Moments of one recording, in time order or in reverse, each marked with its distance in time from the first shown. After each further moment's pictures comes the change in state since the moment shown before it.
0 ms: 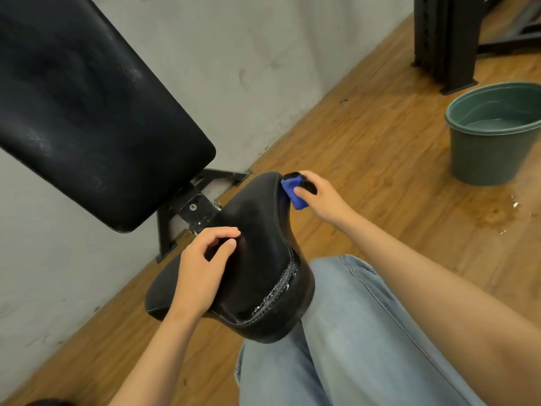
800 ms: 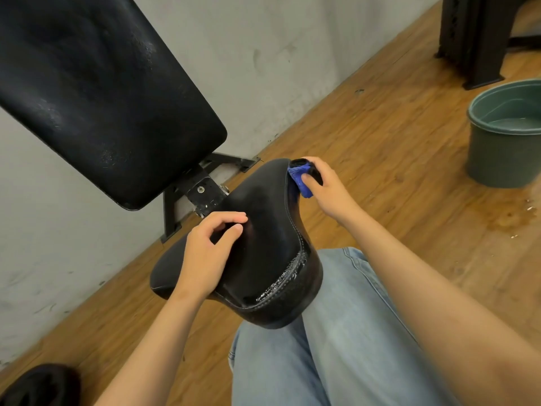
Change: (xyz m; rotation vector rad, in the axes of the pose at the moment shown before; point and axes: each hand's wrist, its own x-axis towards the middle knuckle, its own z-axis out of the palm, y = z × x) left_hand 0.001 -0.003 -0.001 -0.012 0.009 -0.006; right_hand -0.008 -0.011 0.014 -0.069 0.028 0.039
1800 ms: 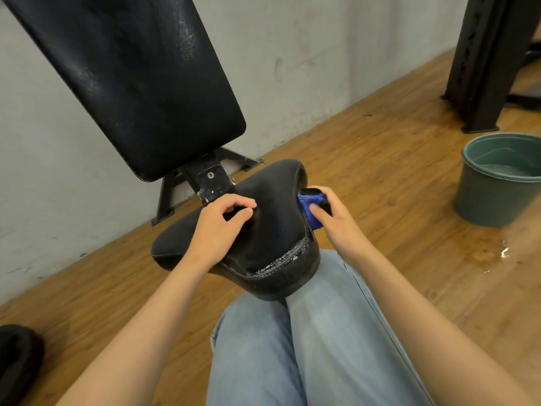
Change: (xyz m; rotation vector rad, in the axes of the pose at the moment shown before) left_hand -0.003 0.002 0.000 -0.004 0.015 0.006; right_hand -0.077 -0.035 -0.003 0.226 -0.140 0.054
